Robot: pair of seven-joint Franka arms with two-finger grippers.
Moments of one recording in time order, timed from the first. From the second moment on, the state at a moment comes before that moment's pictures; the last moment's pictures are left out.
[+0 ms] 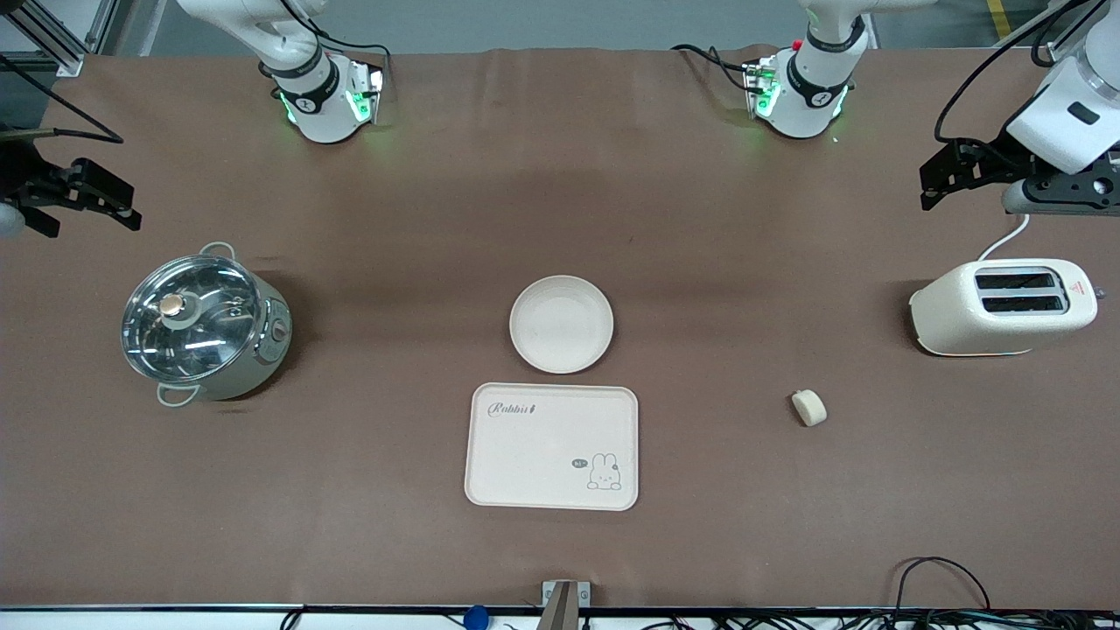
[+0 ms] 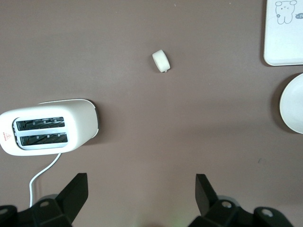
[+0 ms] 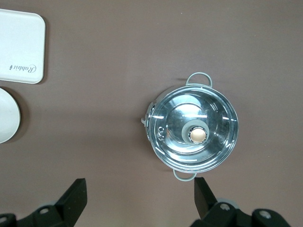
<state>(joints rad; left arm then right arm) 0.01 -0.10 -0.14 -1.65 0.02 1.56 -0.04 0.04 -0.03 -0.05 -1.54 0.00 1.52 -0.09</state>
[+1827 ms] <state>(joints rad) 0.04 0.64 -0.14 -1.69 0.03 2.32 -0.53 0.28 0.43 -0.04 -1.59 0.36 1.92 0.20</state>
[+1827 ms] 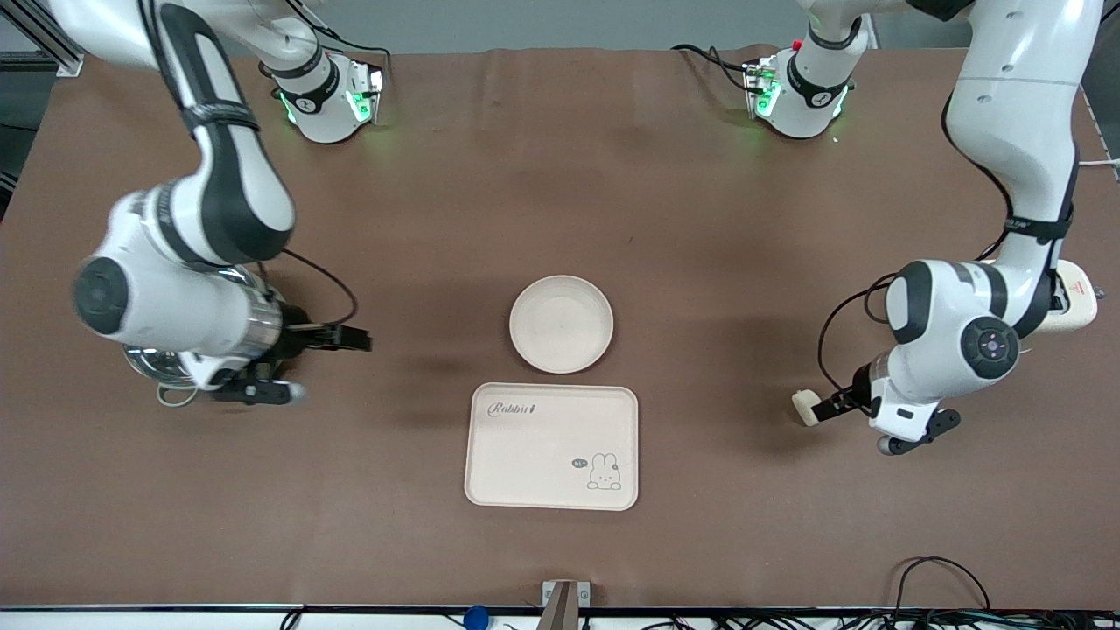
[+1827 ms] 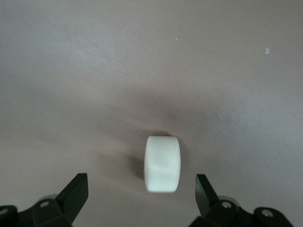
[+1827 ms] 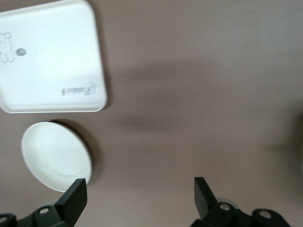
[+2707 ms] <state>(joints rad) 0.04 0.74 -0.17 -1.65 0.03 2.38 -0.58 0.55 0.65 -0.04 -1.72 0.43 2.40 0.37</state>
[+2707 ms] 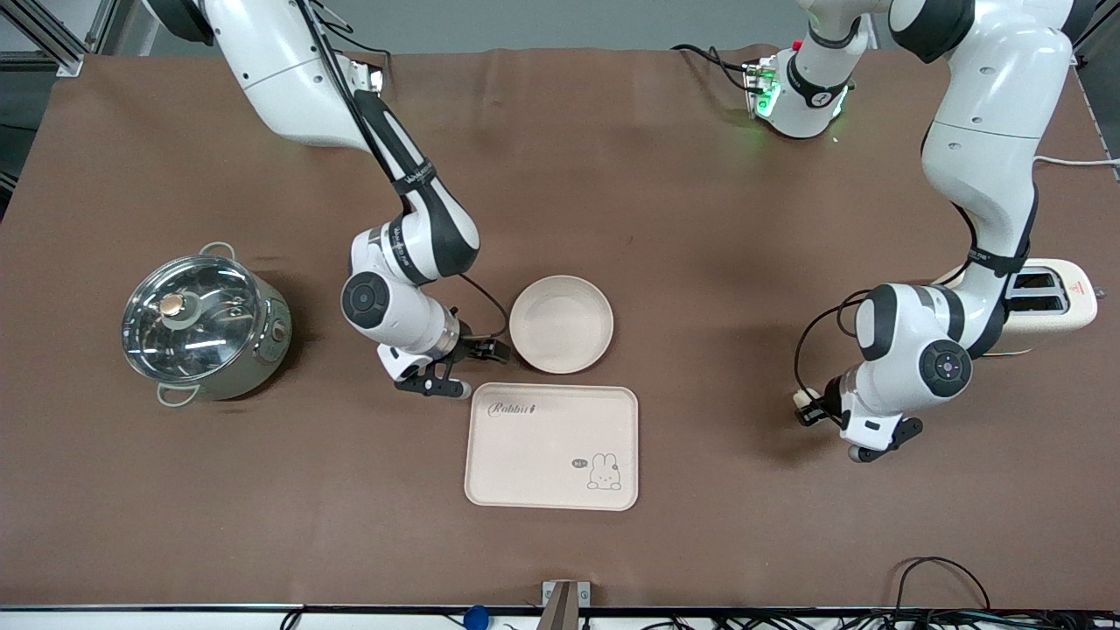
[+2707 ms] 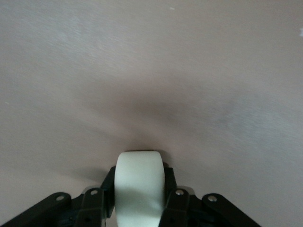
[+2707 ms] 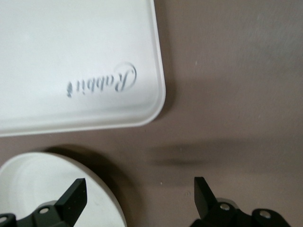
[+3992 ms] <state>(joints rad) -0.27 0.73 -0.47 -1.64 0.03 2.37 -1.52 0.71 0.57 -0.04 -1.92 0.43 2.60 0.42</state>
